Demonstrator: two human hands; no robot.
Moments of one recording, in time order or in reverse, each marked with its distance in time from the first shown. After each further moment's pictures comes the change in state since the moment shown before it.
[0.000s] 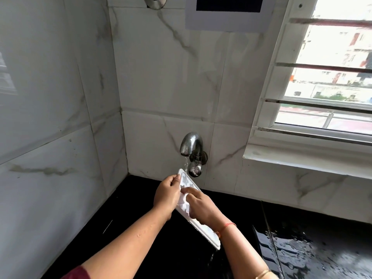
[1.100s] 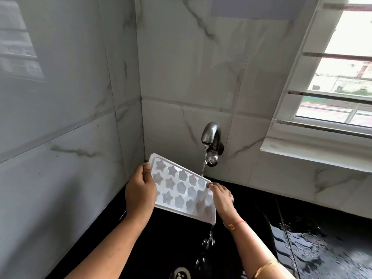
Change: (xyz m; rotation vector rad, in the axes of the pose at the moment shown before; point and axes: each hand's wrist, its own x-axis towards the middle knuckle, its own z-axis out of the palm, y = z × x) left_hand -0.043 -0.002 -0.099 0.109 0.406 0.150; right_hand 0.010 0.034 0.021 -0.066 0.263 0.180
